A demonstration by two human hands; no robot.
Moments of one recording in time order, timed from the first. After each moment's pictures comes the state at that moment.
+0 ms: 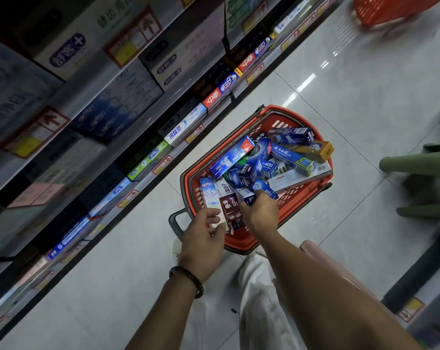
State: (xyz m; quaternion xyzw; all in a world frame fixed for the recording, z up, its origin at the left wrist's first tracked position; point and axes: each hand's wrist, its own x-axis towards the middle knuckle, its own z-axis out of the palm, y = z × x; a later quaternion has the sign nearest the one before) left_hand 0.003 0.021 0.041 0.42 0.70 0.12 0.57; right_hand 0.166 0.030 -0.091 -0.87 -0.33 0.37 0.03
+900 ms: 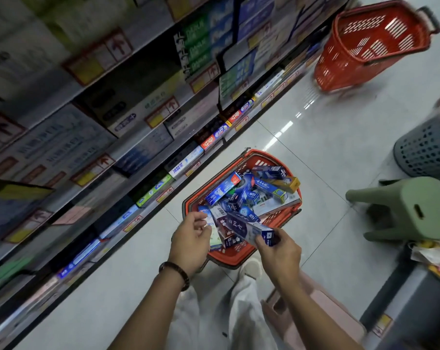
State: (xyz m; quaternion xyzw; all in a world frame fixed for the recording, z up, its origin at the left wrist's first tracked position) left_hand -0.009 0.054 0.149 0.45 0.69 0.15 0.54; right_hand 0.198 -0.033 0.104 -0.87 -0.28 0.32 0.23
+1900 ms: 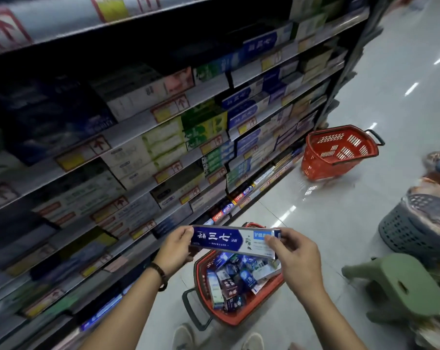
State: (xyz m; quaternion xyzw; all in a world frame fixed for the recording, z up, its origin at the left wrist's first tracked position) left_hand -0.036 0.092 0.384 0.45 0.66 0.22 0.56; right_hand 0.228 0.003 0.430 -0.69 -0.38 0.38 0.48
